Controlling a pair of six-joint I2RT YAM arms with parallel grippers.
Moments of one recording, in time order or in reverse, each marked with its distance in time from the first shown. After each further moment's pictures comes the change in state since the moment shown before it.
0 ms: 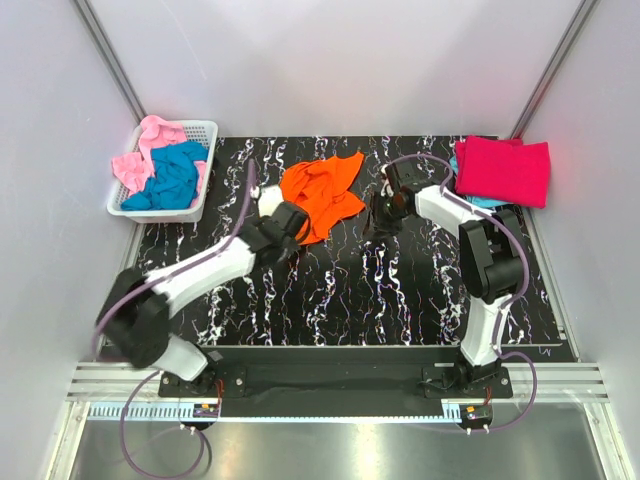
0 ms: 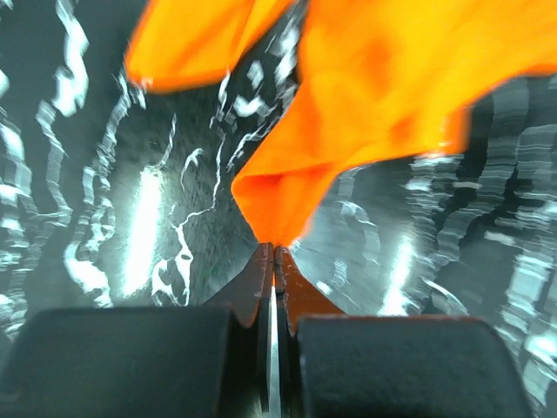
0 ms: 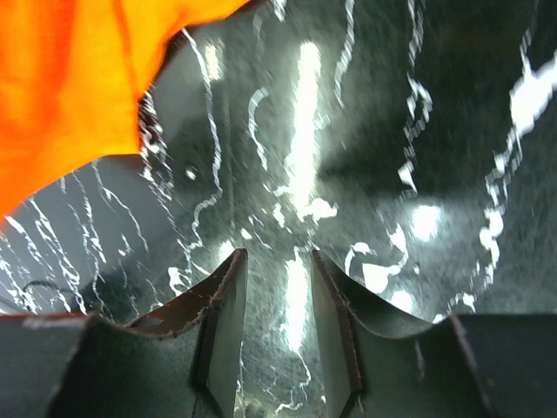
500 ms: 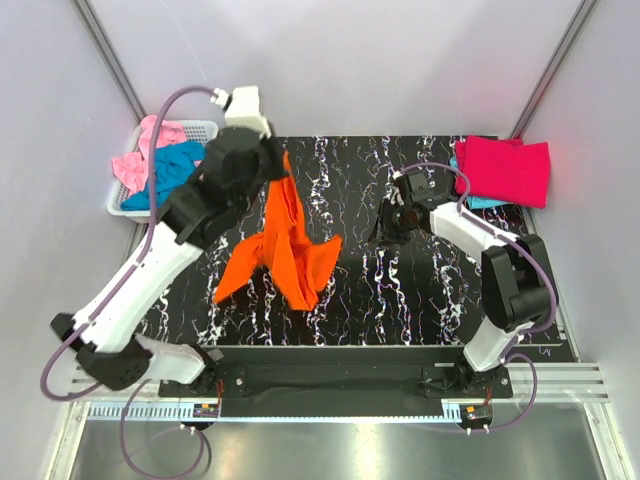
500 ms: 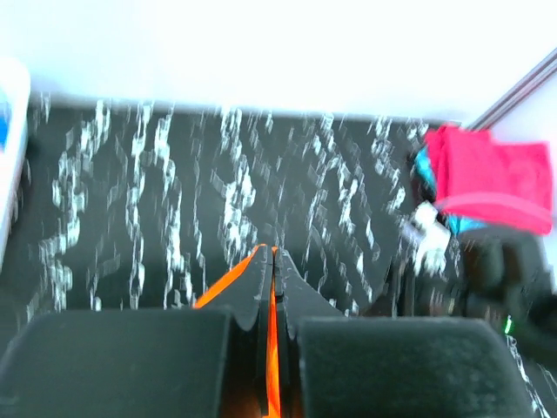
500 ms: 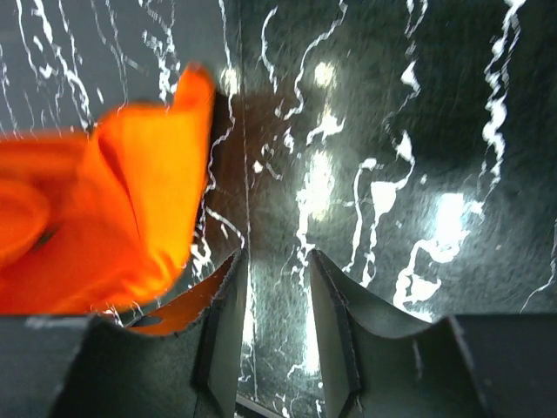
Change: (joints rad) left arm -0.043 -0.246 0.626 -0.136 0.006 0.417; right arm 0.005 -0.238 -0.232 0.069 0.011 0.066
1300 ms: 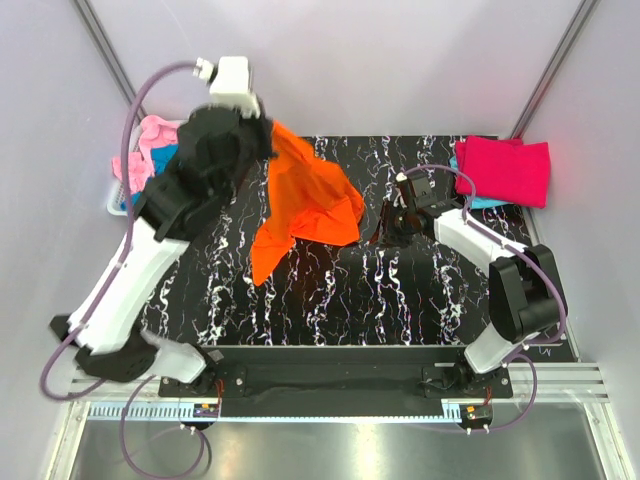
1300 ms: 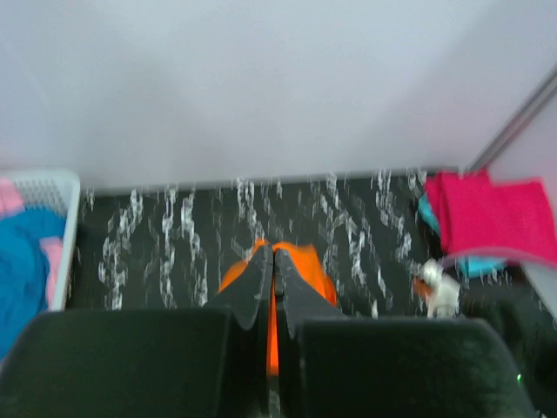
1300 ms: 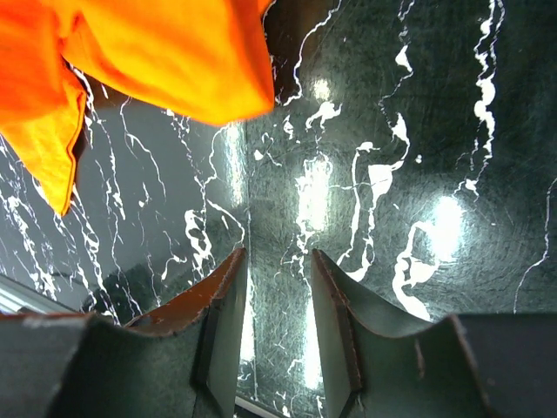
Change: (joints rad) left arm -0.004 0.120 0.359 -0.063 -0.018 0.204; right arm 0.014 -0.087 -0.072 0.031 0.033 0.024
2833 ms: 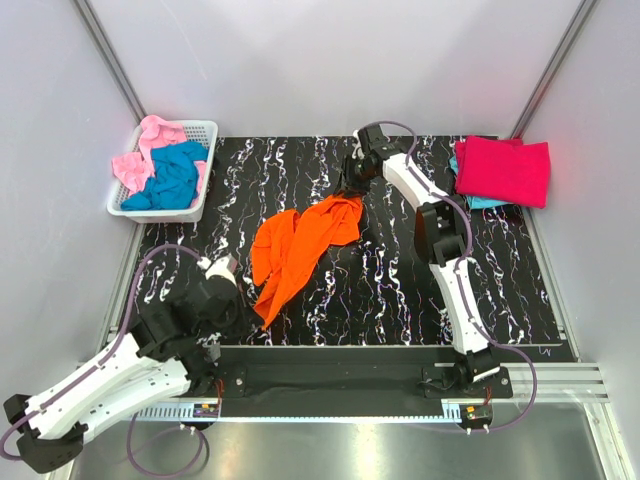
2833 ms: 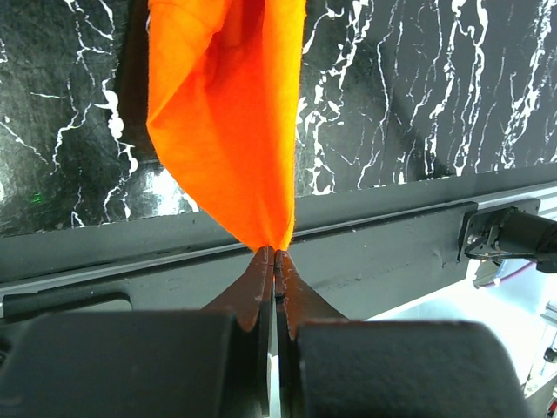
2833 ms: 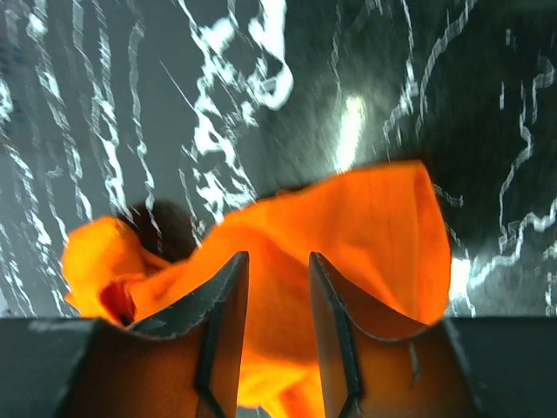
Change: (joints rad) left arm -0.152 -0.877 -1.336 -0.315 0.393 -0.834; right arm 0.001 0.956 1.266 -0.304 -0.134 -0.066
